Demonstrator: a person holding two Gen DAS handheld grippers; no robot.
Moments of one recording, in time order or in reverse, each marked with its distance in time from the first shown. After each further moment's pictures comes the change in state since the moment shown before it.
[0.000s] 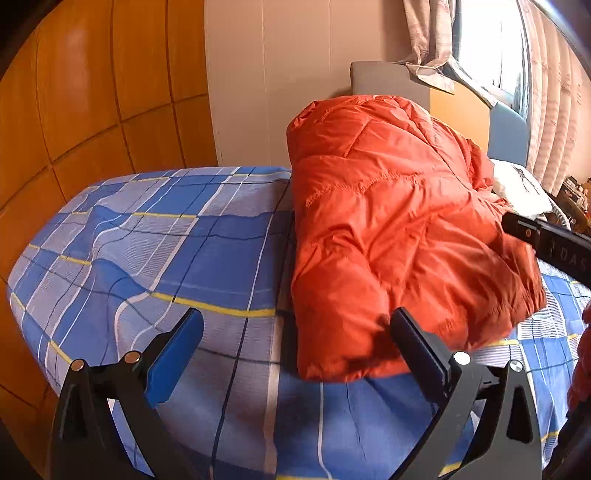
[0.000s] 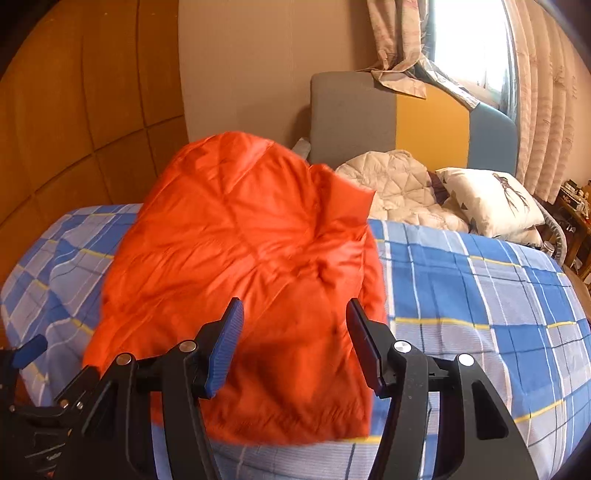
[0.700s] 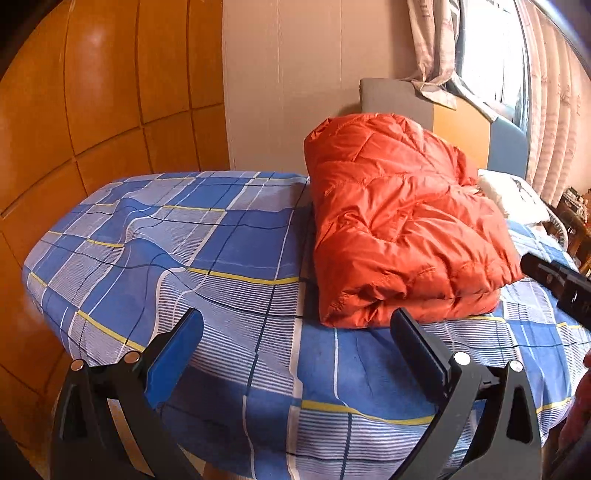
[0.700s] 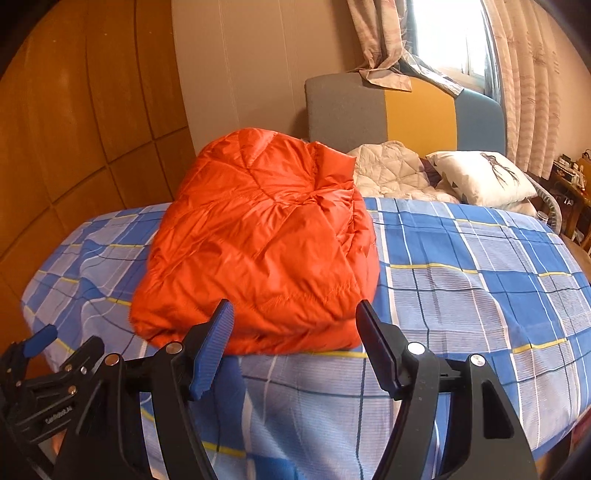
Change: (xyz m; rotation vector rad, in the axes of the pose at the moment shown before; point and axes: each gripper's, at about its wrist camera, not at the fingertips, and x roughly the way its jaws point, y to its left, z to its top) left arm -0.061 0.021 -0.036 -0.031 -0.063 0.021; right arm -0.074 -0.001 -0.060 0.069 -0.029 0.045
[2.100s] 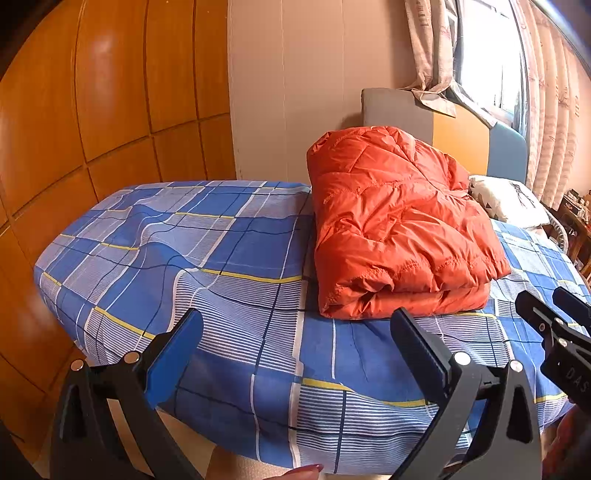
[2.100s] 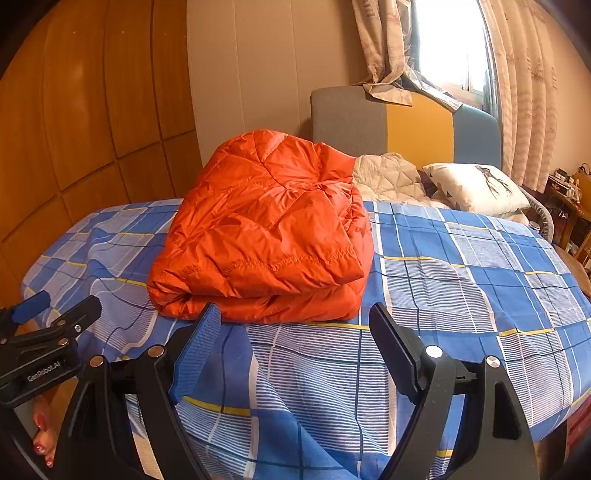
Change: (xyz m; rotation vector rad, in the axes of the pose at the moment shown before) left arm -0.035 -0.005 -0.009 0.005 -0.030 0.025; right arm -0.029 0.007 -0.031 -0.034 -0.041 -0.016
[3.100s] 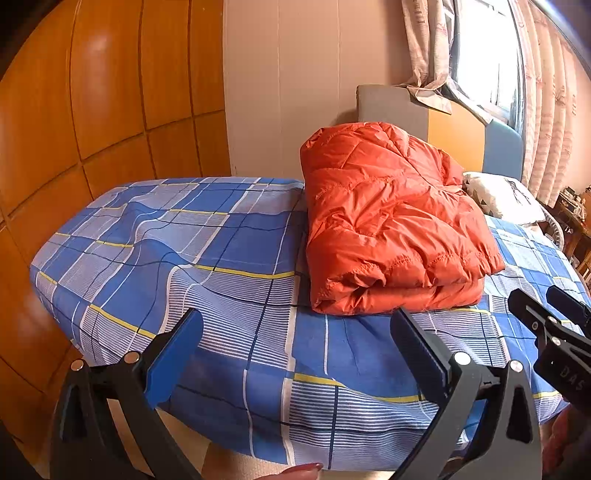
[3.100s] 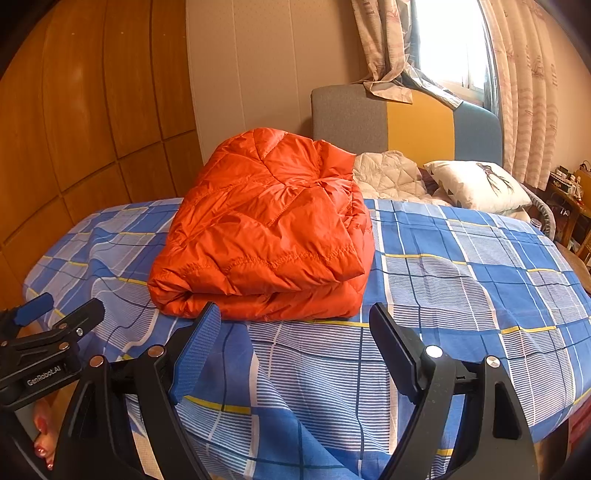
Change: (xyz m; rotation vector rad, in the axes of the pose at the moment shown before) left arm -0.003 -0.005 0.000 0.004 0.015 -0.017; right arm 0.001 -0.001 -0.001 0.010 0.005 0.007
